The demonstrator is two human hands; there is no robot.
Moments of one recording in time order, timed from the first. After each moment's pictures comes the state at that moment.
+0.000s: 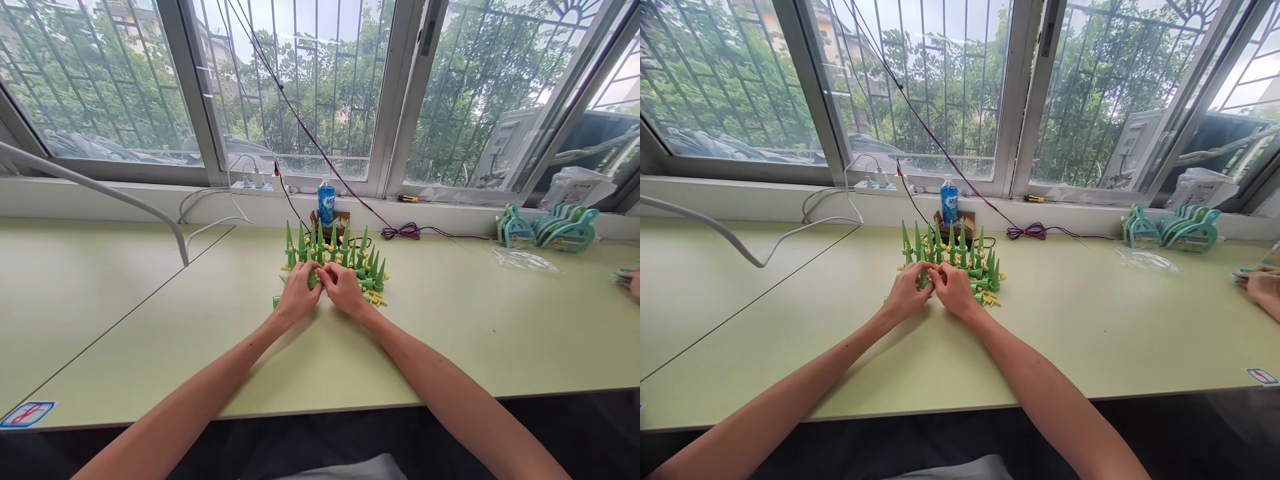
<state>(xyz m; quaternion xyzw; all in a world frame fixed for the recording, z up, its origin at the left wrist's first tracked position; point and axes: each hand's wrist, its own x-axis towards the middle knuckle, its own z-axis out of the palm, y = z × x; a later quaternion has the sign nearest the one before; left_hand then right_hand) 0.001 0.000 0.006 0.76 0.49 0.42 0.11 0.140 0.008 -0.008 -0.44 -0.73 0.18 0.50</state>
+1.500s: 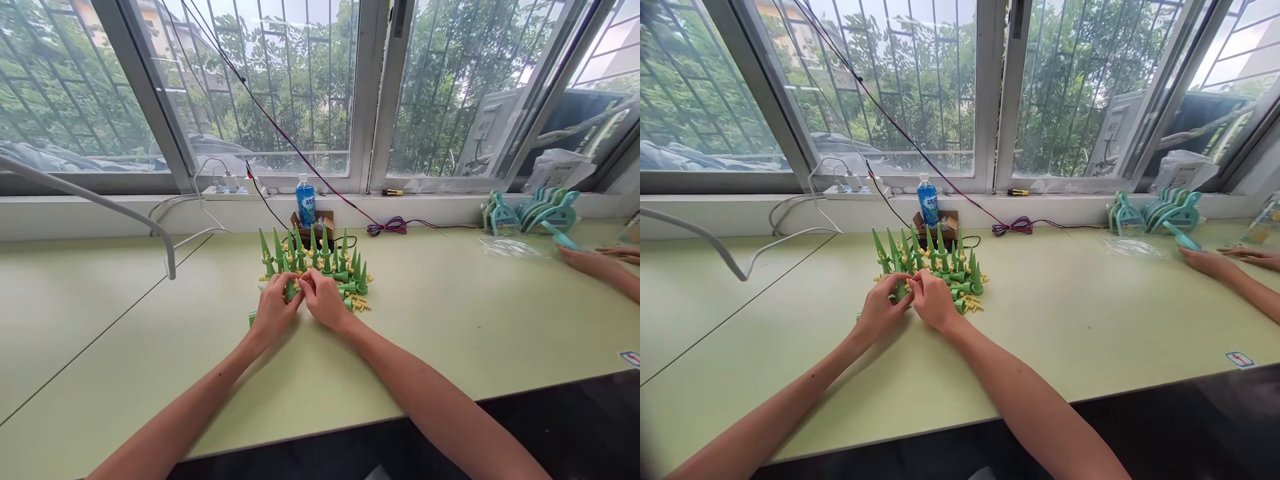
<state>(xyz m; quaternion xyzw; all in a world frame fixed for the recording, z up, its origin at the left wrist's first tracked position) -0.009 -0.003 0.004 0.75 0.51 0.40 0.11 0.131 0.003 -0.010 -0.45 -0.72 0.18 0.49</state>
